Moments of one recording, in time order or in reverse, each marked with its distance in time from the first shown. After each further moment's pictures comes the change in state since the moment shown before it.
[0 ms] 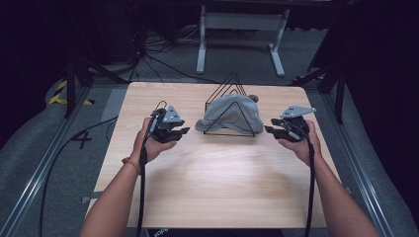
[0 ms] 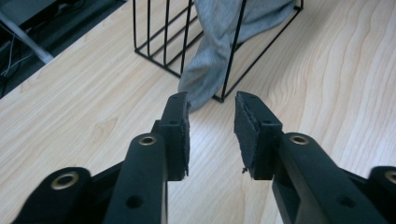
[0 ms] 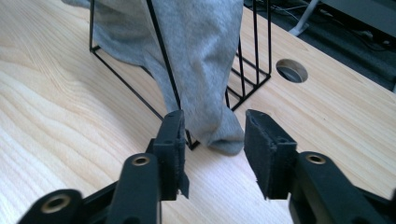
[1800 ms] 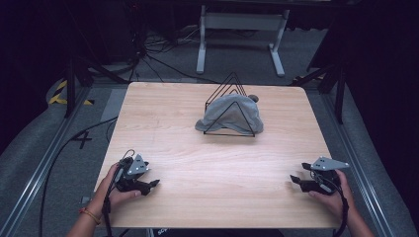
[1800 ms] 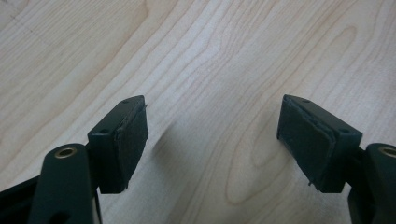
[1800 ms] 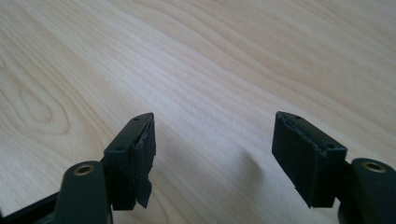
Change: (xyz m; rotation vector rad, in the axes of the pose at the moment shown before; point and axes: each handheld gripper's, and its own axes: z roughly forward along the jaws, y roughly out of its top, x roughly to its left) left arm -0.041 -0.148 -0.051 0.131 -0.039 -0.039; right arm 0.024 -0.156 -0.064 0.085 -0.011 0.080
